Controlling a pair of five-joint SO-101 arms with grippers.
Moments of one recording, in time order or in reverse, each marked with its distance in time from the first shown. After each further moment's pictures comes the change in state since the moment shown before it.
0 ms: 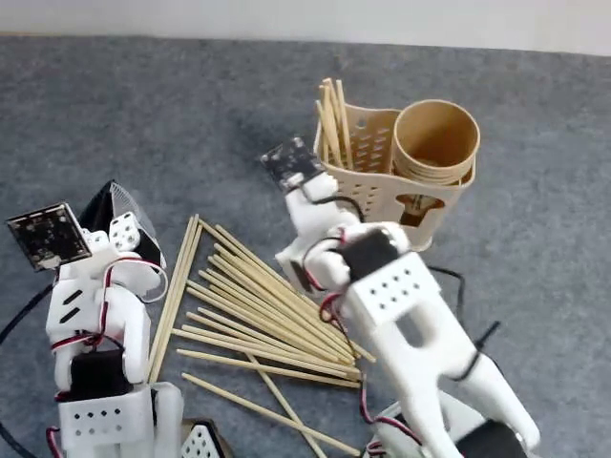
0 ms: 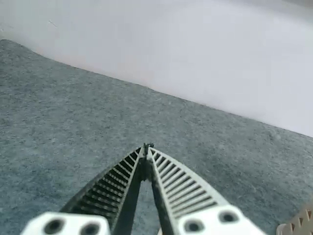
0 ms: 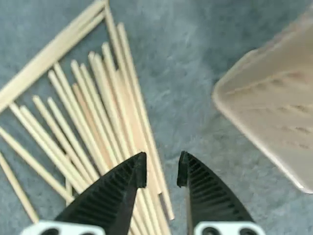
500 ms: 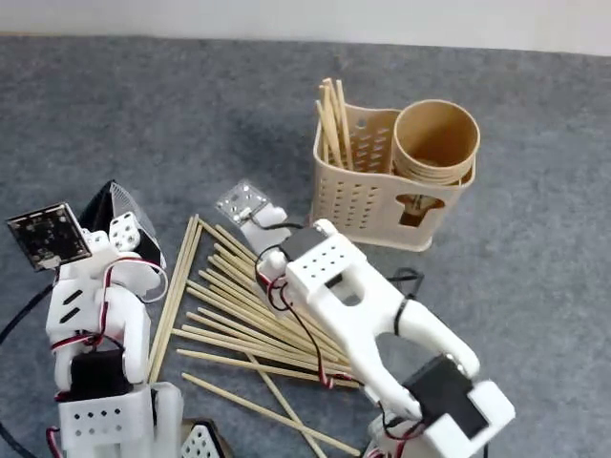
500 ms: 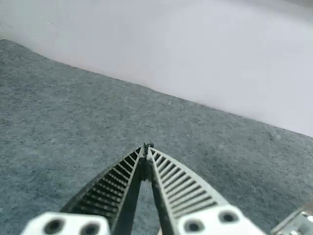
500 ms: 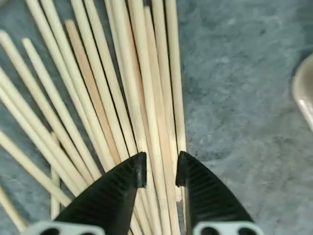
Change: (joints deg) left arm 0.0 0.0 0.0 0.0 0.0; right arm -5.1 22.4 0.0 -6.1 4.1
